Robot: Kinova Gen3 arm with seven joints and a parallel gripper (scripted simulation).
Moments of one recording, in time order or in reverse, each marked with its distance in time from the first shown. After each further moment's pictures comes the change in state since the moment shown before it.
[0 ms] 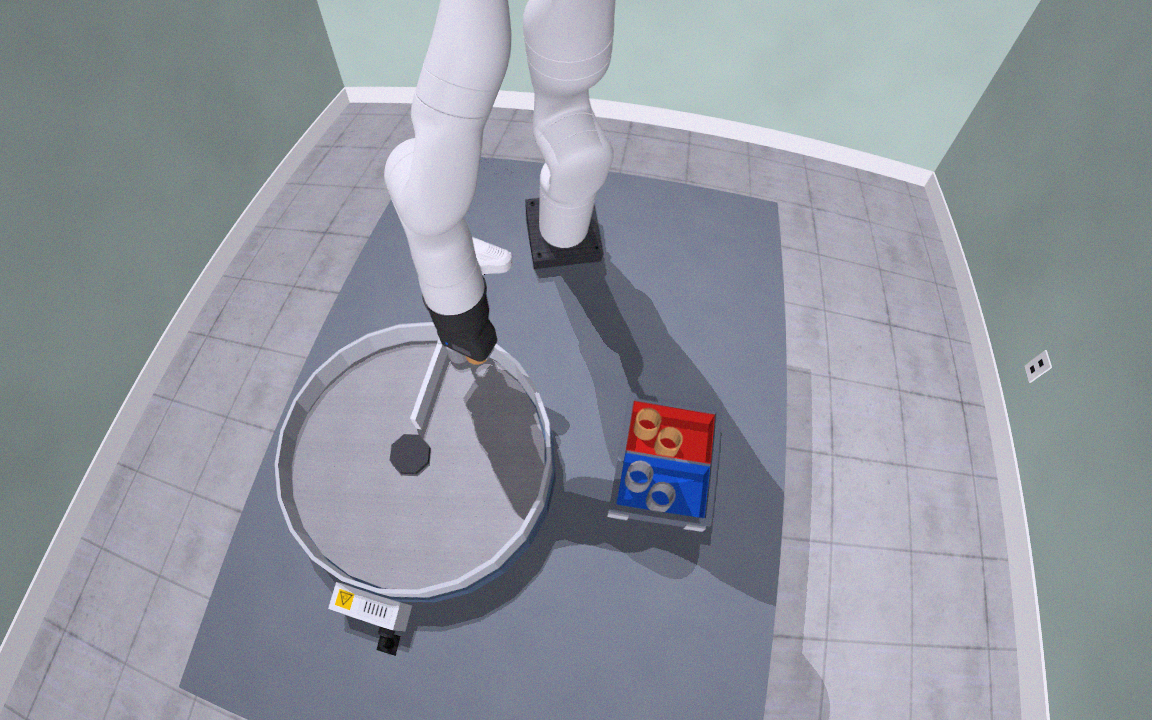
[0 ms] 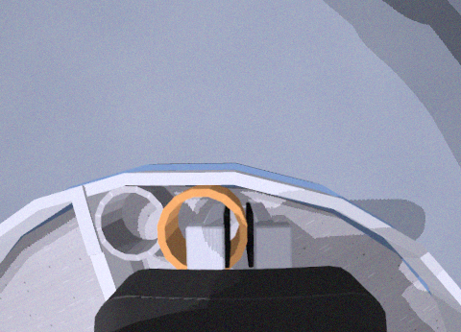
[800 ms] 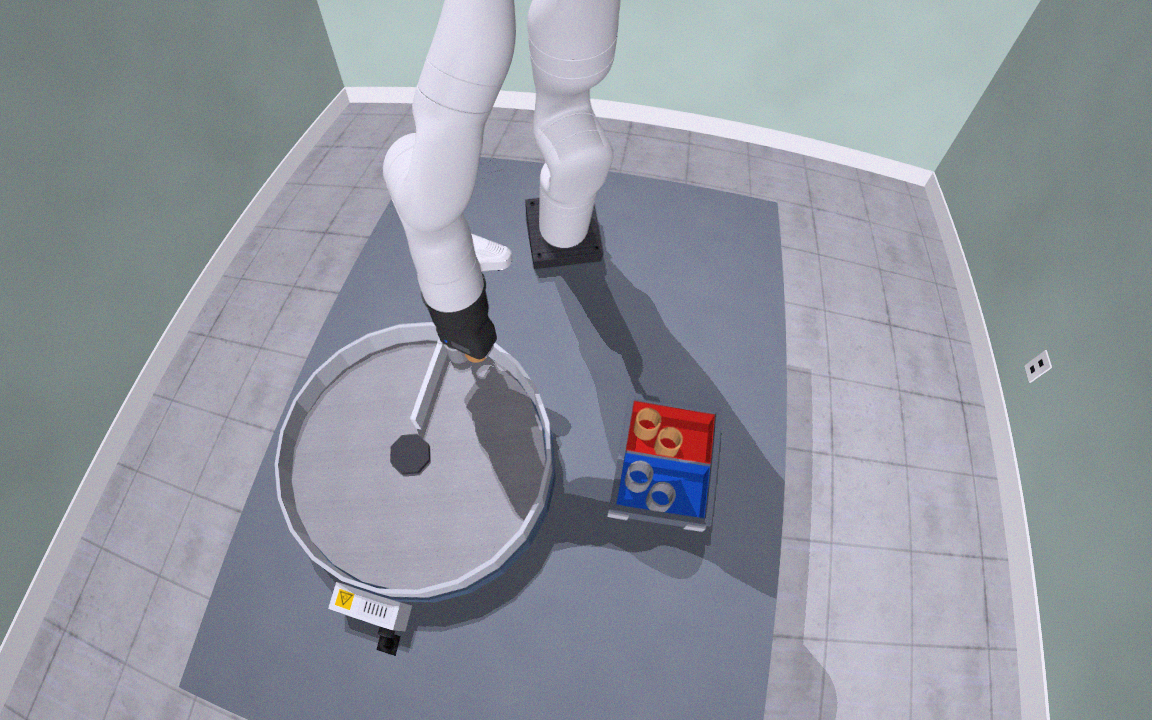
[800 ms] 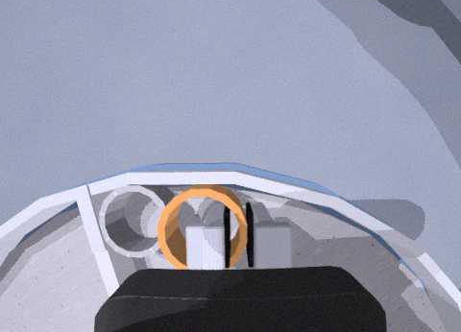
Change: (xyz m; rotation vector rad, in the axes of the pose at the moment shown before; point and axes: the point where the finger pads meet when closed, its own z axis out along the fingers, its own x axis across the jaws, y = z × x) arm 0.000 0.000 -0.006 0.000 0.000 0.000
